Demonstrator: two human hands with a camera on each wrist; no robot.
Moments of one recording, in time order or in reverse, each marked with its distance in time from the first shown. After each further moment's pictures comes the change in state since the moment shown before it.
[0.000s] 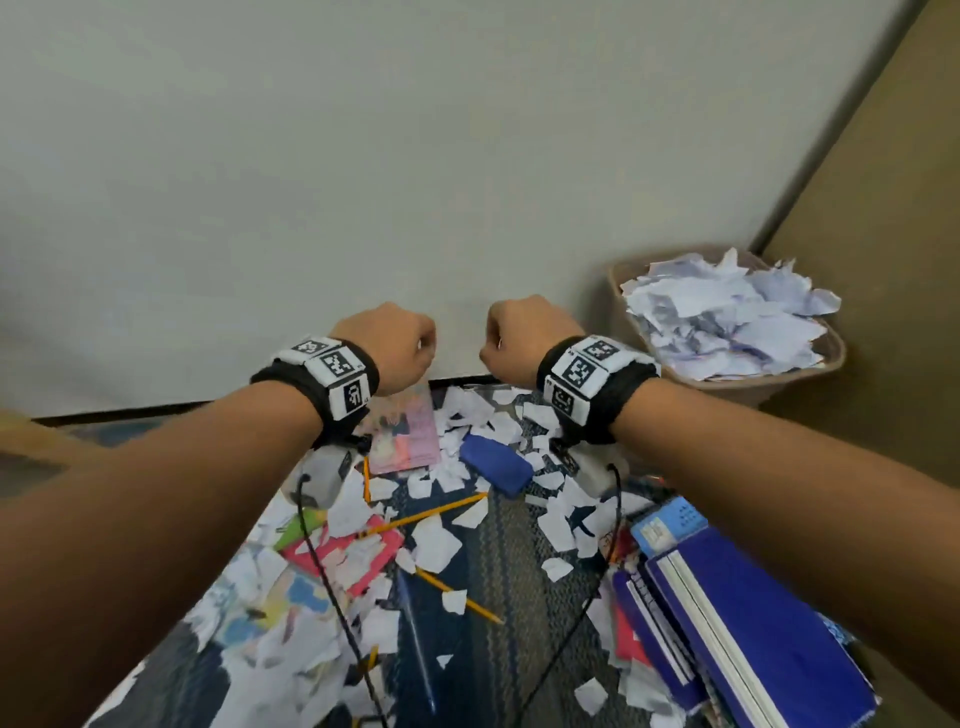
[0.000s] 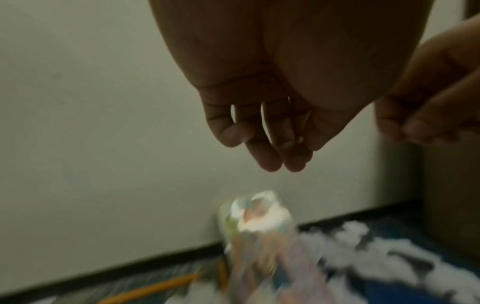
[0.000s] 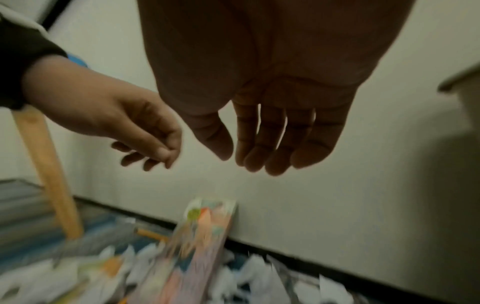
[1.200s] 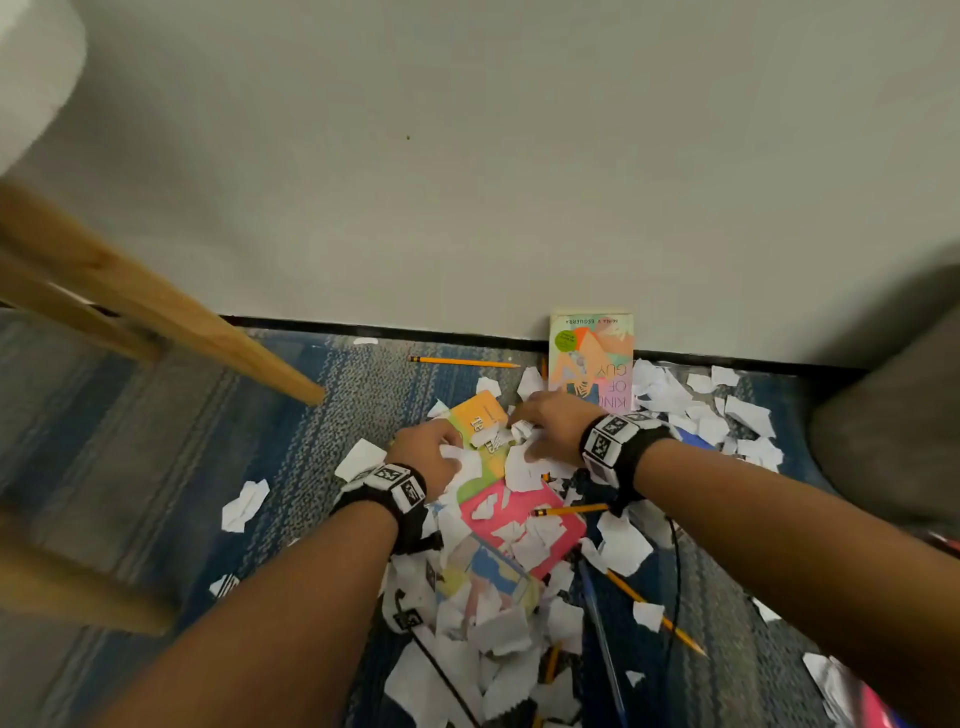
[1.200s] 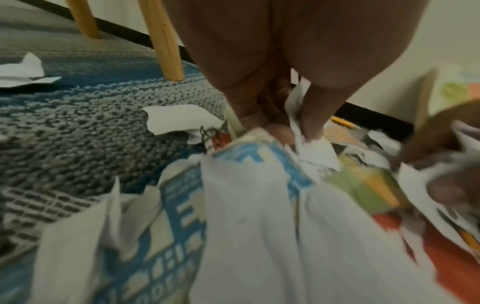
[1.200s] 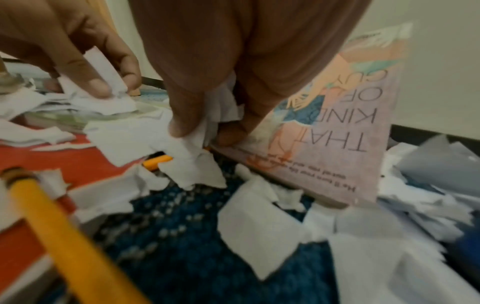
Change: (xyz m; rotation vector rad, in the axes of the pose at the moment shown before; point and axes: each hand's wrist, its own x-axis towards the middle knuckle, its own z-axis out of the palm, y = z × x) left_hand -0.126 -0.178 0.188 -0.663 -0.174 -0.564; right_hand 0.074 -0.123 0.232 -0.139 -0.532 -0.433
